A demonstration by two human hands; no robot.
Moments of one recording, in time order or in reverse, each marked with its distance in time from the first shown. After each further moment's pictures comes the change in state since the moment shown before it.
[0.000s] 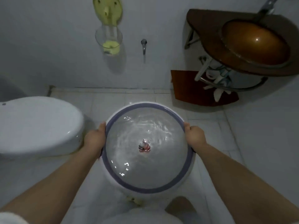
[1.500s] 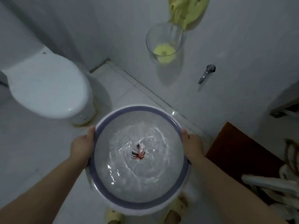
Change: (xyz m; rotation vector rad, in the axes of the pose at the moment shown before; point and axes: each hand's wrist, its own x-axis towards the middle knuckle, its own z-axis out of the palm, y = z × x) left_hand 0.132 0.083 0.155 -0.170 0.564 -0.493; right_hand 0.380 -0.140 0.060 -0.200 -0.365 -0.611
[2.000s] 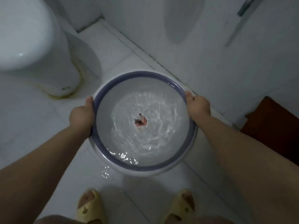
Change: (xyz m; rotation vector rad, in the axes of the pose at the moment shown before) left_hand 0.090 -0.080 0.196 0.063 0.084 -0.027; right_hand 0.163 0.090 0.140 -0.040 0.079 -0.132
